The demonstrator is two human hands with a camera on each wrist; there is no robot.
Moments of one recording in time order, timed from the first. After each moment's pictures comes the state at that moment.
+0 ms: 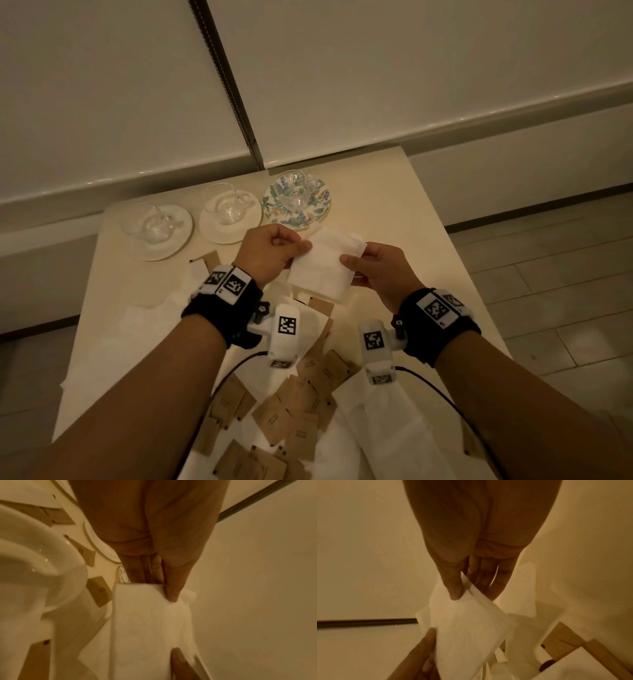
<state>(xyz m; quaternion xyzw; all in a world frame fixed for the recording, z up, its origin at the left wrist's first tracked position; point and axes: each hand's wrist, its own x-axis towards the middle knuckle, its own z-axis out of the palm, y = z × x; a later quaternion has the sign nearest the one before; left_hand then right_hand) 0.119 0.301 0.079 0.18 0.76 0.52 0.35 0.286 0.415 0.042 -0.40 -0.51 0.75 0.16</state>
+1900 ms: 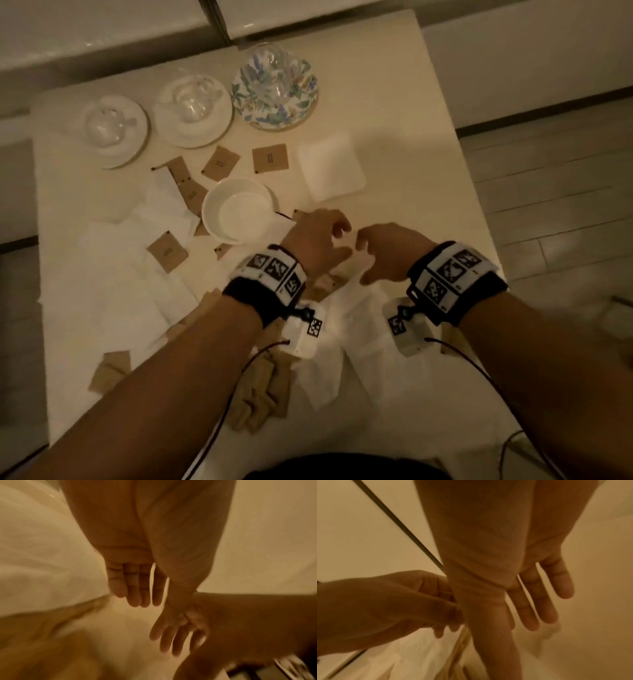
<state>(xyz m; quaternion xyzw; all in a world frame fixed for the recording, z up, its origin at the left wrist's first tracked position) 0.221 0.288 0.022 0.45 0.79 0.17 0.38 0.350 0.395 0.017 -0.26 -0.87 0.28 -0.32</state>
